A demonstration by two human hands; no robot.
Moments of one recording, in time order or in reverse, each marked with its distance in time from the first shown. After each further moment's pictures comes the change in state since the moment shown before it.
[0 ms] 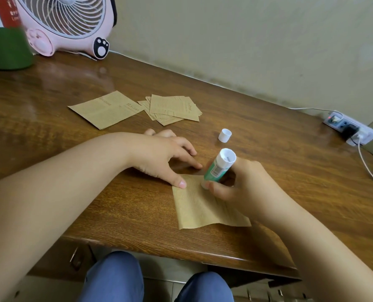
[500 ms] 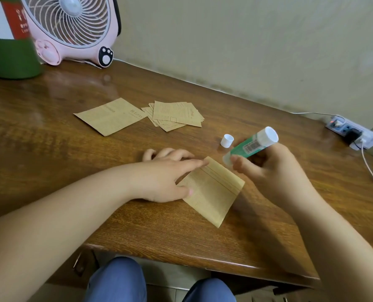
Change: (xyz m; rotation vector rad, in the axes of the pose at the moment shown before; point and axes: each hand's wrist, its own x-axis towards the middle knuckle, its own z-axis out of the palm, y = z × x) left_hand -0.012 0.027 0.024 -0.143 0.128 -0.133; right_hand 0.007 0.006 -0.030 0.212 0.207 0.064
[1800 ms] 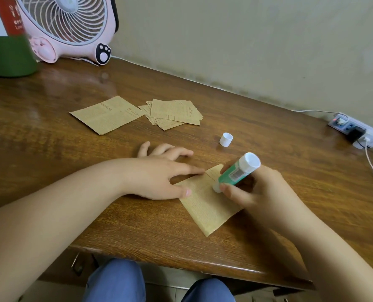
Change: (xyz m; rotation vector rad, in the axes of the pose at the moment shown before) left_hand 0.006 -0.009 -0.001 0.047 -0.066 -0.005; right_hand -0.020 0.011 0.009 -0.036 -0.159 -0.055
